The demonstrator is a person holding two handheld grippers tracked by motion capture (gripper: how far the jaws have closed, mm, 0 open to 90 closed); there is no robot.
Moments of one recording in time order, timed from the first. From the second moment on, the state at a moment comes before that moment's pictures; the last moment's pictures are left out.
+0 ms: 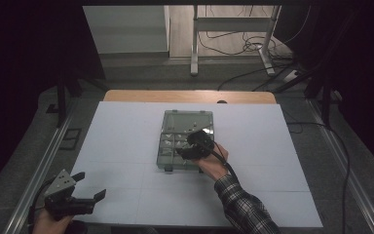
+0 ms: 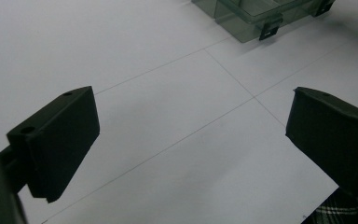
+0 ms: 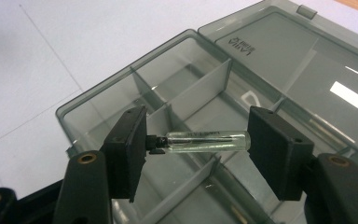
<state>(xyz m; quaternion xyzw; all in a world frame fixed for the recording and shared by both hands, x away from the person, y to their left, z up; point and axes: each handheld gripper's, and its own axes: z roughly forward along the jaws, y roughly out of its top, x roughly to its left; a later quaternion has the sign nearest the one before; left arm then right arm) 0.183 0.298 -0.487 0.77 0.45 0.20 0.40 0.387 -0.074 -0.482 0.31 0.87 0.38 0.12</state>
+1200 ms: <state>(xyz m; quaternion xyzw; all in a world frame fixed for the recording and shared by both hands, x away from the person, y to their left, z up) 0.183 0.298 -0.488 0.77 0.45 0.19 0.40 0.419 -0.055 -0.493 0.32 0.87 0.36 0.14</state>
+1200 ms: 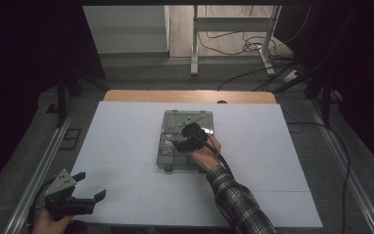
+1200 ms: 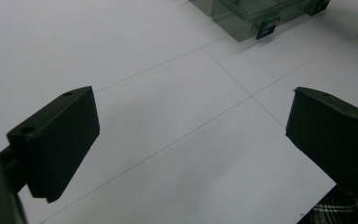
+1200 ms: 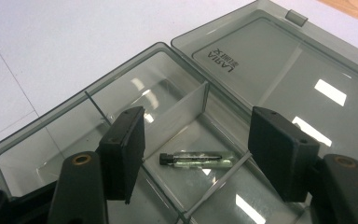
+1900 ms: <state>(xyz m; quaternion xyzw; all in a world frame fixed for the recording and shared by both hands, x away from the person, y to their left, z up) 0.183 0.298 -0.488 0.78 0.45 0.19 0.40 0.406 -0.061 -0.482 0.31 0.87 0.37 0.09</state>
